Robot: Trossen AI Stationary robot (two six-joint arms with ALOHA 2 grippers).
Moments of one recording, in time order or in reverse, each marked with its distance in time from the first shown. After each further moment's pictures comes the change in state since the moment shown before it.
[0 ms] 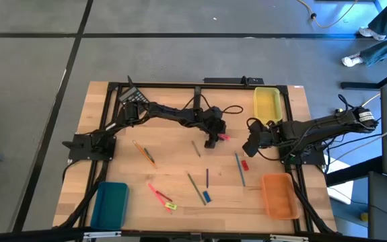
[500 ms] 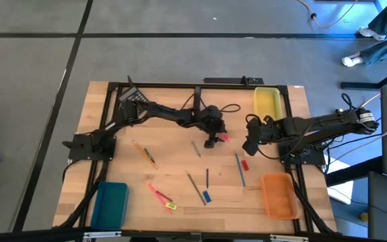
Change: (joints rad) left arm -0.002 -0.003 -0.046 0.175 0.081 -0.021; right arm -0.037 -0.001 0.075 -0.020 -0.032 -0.184
